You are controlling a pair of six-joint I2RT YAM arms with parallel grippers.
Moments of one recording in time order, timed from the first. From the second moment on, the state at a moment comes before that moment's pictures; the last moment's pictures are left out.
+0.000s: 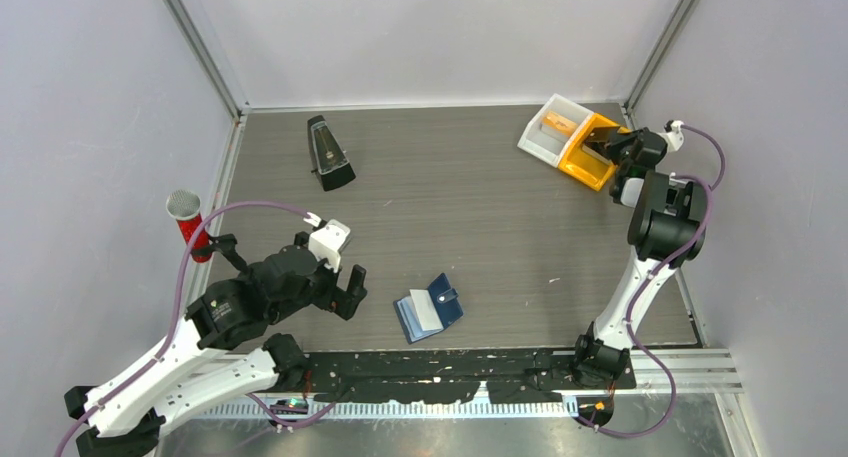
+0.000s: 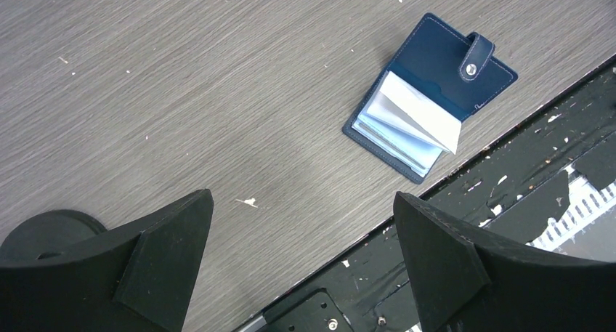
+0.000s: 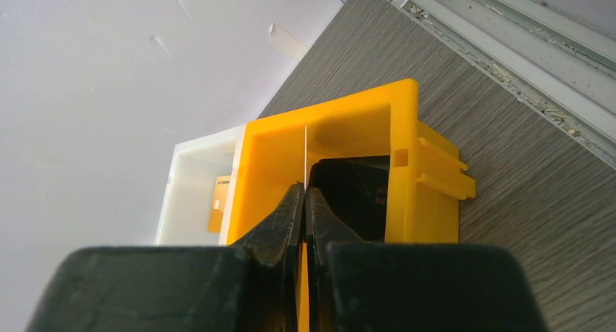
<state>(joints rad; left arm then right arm) -0.94 0.60 0.86 -0.93 -0.24 -0.26 -0.34 2.08 1.16 0.72 -0.07 0.78</state>
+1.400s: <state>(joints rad) -0.94 0.57 0.86 -0.93 -0.22 -0.26 -0.33 2.00 1.24 0.41 0.07 0.72</state>
